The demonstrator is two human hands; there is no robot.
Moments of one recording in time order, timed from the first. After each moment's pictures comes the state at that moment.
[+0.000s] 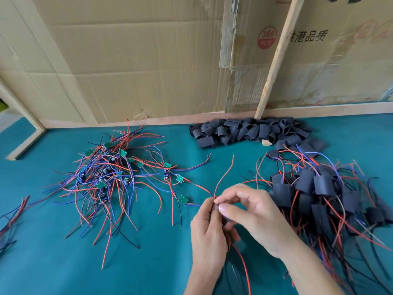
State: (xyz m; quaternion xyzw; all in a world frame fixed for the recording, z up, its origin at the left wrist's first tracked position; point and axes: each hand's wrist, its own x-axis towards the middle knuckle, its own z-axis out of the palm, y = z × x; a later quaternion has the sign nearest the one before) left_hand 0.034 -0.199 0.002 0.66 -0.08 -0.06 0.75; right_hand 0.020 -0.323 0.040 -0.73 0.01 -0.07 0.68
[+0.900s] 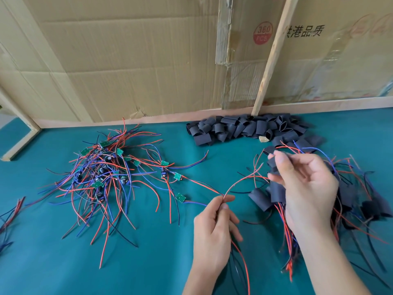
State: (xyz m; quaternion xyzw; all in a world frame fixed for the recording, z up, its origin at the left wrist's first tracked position) left_hand 0.035 -0.207 -0.004 0.67 -0.09 -0.10 0.73; right_hand 0.027 -0.365 0.054 -0.57 0.14 -0.42 0.69
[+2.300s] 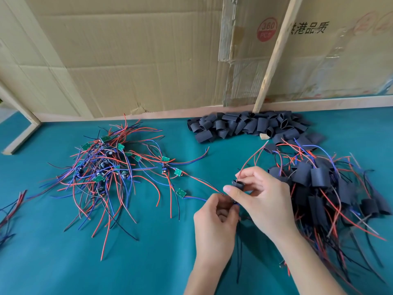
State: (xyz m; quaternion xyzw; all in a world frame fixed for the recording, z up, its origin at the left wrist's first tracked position) left_hand 0.035 -0.212 -0.011 0.74 -0.08 -0.02 0.67; right_hand 0.029 -0.335 0.024 -0.81 0.10 -0.26 0.51
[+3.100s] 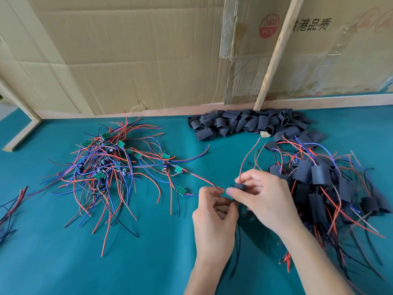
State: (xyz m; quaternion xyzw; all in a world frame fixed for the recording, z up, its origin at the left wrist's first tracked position) left_hand 0.031 -0.212 -0.005 0.73 -0.06 0.02 0.68; right_hand 0.029 -0.352 0.020 -0.84 0.10 -0.17 0.50
